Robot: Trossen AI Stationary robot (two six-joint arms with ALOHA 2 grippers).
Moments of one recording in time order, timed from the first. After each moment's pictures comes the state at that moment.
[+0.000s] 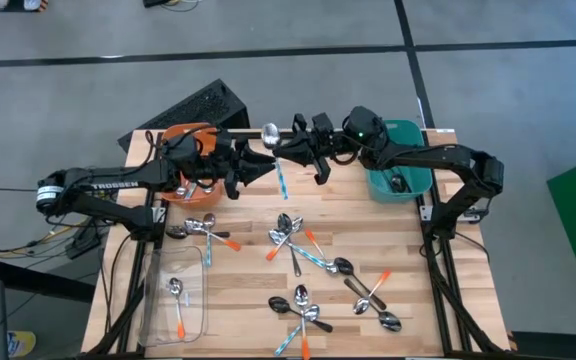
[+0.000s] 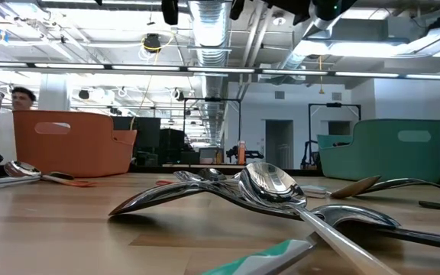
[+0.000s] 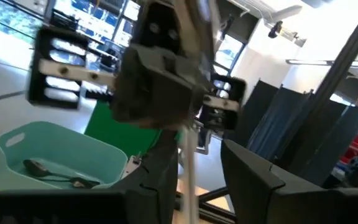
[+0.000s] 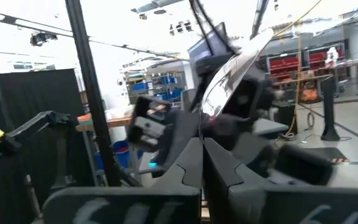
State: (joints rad) left arm 0.24 1.16 0.91 0.41 0.21 -0.47; right arm -0.32 1.59 1.26 0.66 -0.60 0.33
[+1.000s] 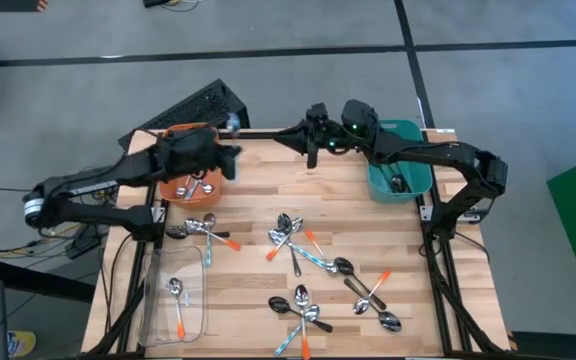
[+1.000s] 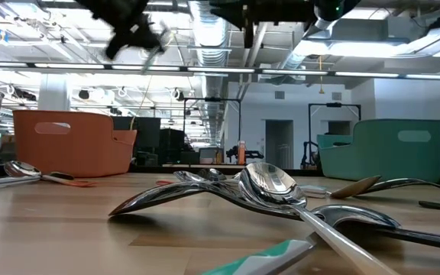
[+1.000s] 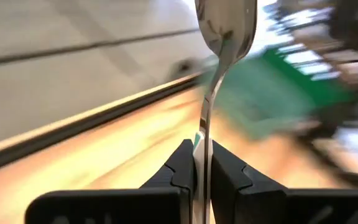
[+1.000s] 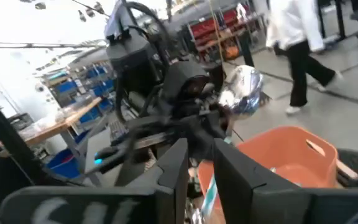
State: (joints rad) left arm 0.37 0.98 0.91 -0.35 -0.24 -0.52; right arm -0.37 1.57 1.26 0.39 -0.37 0.41
